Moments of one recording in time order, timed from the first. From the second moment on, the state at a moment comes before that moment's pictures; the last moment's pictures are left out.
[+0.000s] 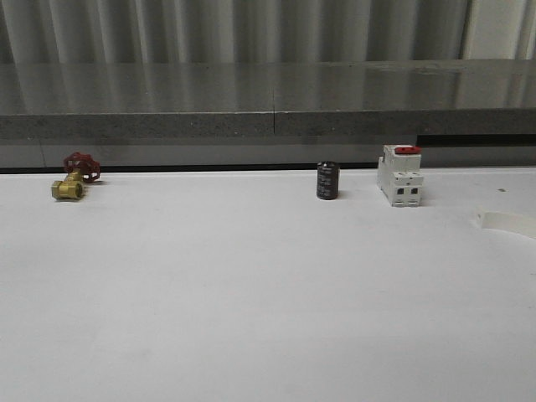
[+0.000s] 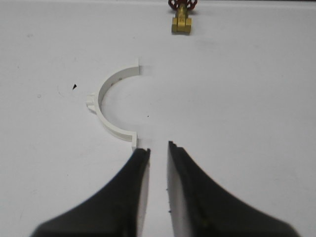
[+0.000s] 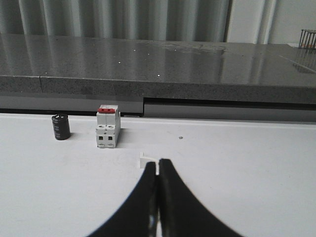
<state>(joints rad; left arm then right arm) -0.02 0.65 -0.47 0.03 0.57 -0.02 0.02 -0.01 0.03 -0.06 0.06 0.05</state>
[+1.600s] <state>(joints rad) 0.19 1.93 -1.19 0.01 0.70 -0.02 0.02 -0.01 0.03 -0.06 0.06 0.05</state>
